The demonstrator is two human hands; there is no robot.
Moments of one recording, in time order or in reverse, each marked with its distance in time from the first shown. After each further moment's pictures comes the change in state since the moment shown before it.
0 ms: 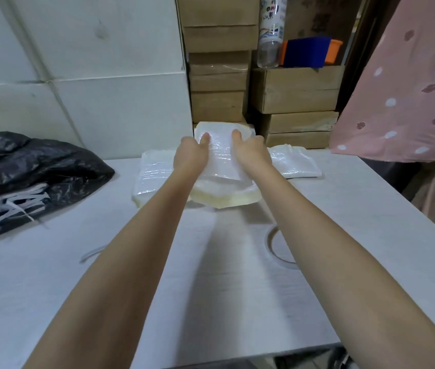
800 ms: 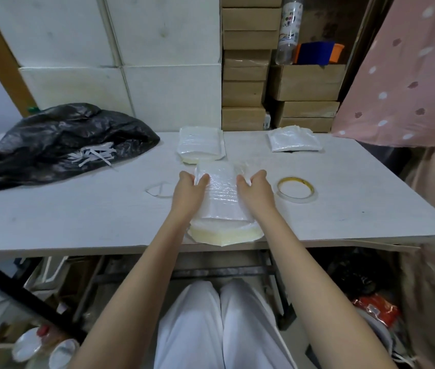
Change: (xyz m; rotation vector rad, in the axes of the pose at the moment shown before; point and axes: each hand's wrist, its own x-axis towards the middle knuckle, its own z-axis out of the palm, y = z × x) left_hand -0.189 -0.115 -0.068 -0.183 0.002 -0.003; right_hand -0.212 0.068 0.006 0.024 -0.116 -0.173
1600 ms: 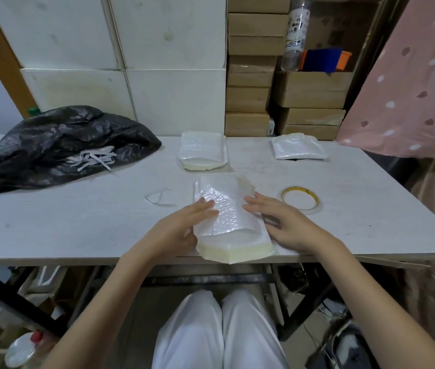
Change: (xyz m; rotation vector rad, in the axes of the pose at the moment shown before) left_hand -0.025 -0.042 -0.046 0.512 -0.443 0.652; right_hand 0.002 0.064 -0.060 -0.240 -0.488 -0.610
